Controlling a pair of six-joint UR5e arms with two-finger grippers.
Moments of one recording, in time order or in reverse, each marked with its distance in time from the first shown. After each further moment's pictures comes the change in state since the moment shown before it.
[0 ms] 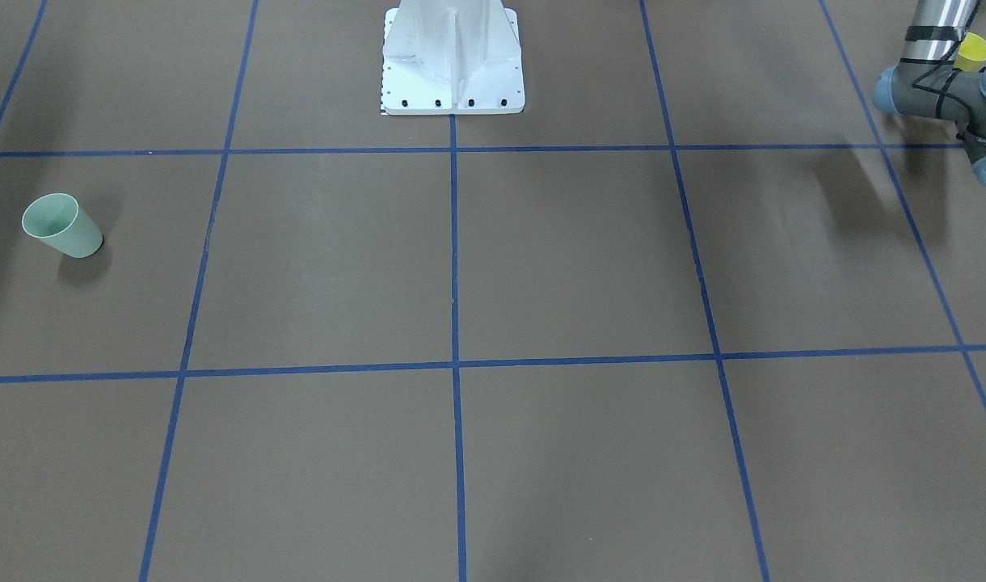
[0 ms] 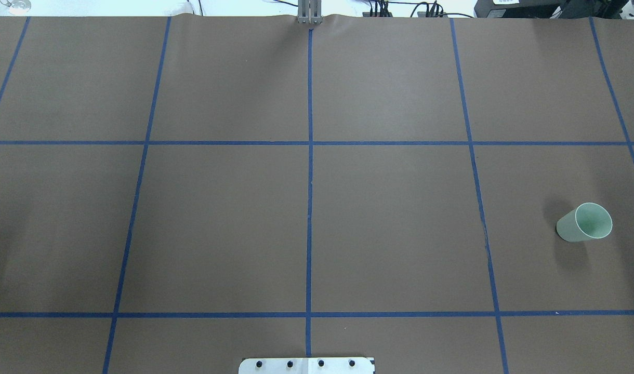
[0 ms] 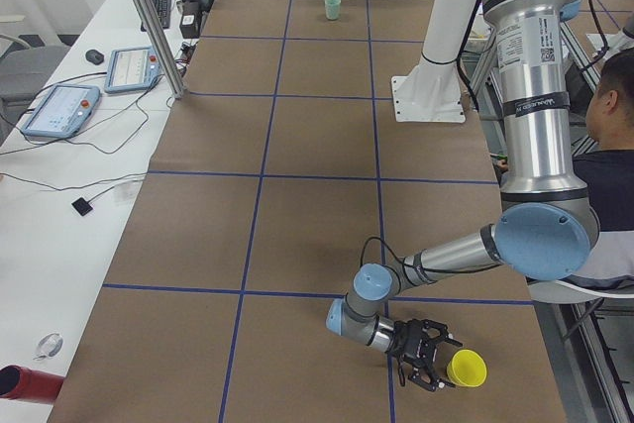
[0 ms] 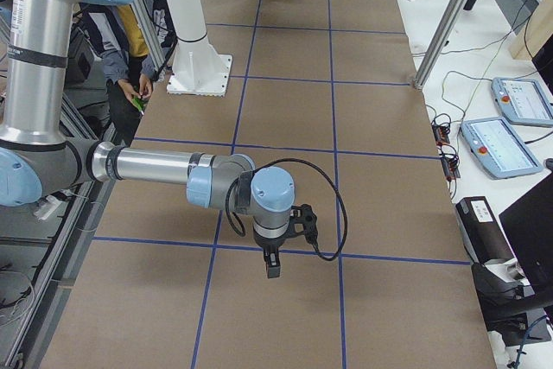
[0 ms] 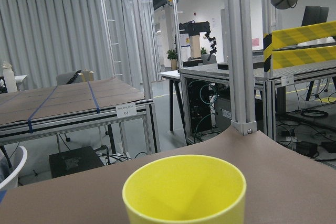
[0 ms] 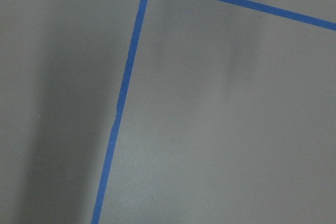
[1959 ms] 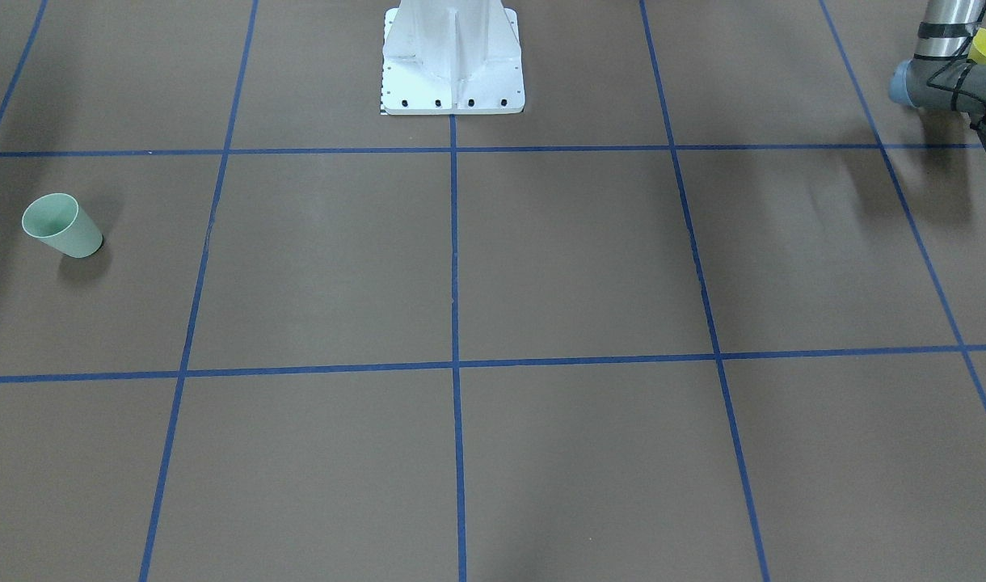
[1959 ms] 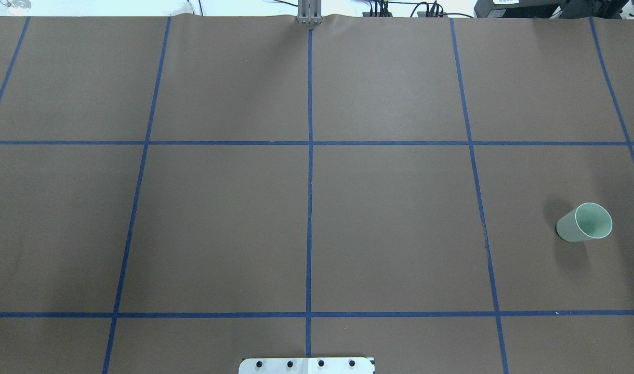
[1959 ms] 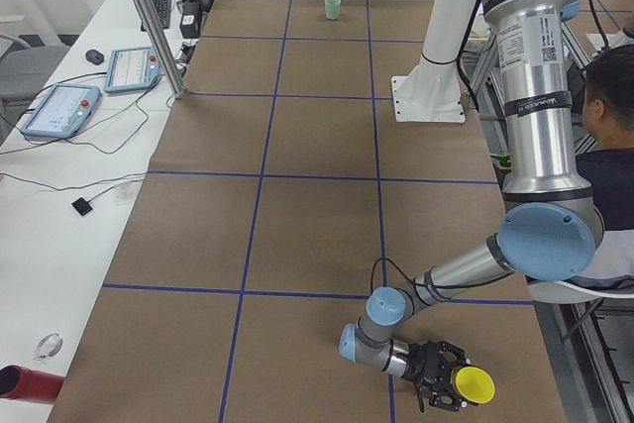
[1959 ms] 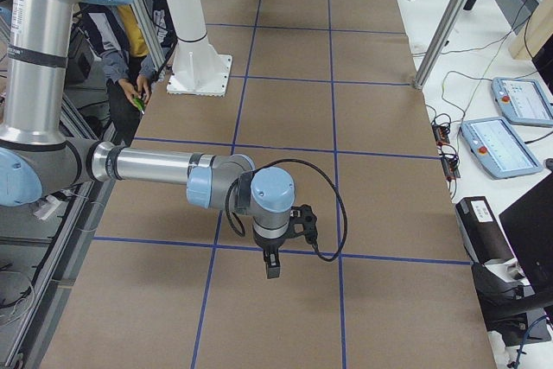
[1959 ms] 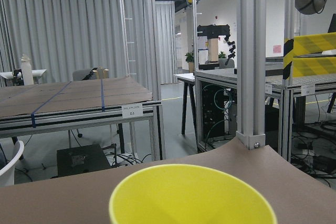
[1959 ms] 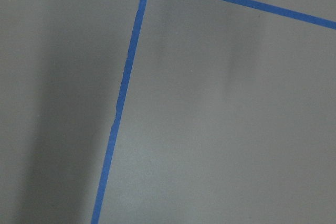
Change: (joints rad) left arm 0.002 0.014 0.118 -0.098 -0.016 -0.003; right arm 0.000 0.000 -0.002 0.000 0.000 0.000
